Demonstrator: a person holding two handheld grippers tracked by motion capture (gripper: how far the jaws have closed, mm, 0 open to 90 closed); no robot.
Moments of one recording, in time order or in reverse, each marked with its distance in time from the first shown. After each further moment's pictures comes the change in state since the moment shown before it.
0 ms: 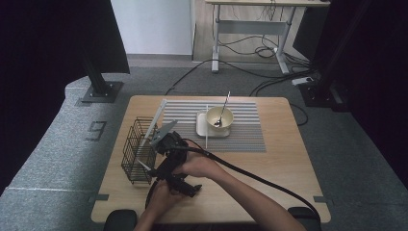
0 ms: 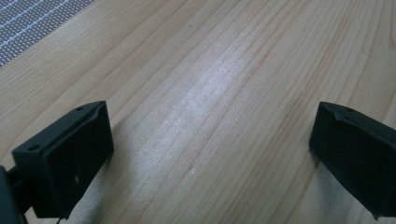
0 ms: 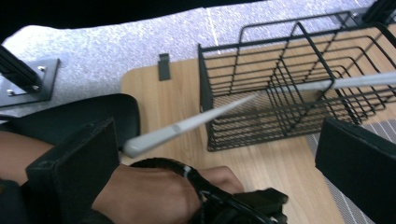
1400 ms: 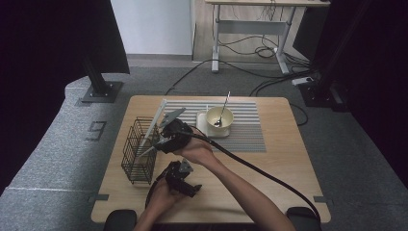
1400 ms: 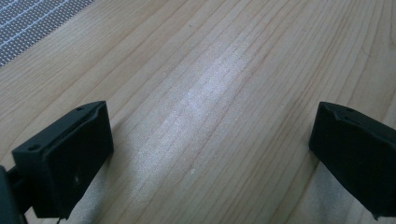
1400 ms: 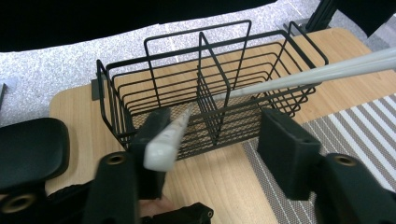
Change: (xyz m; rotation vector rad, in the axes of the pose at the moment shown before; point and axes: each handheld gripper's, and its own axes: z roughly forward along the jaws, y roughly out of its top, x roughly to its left) left arm 0.000 0.000 0.000 0.000 -0.001 -0.001; right arm -0.052 -0.005 0.008 -0.078 -0.134 0.047
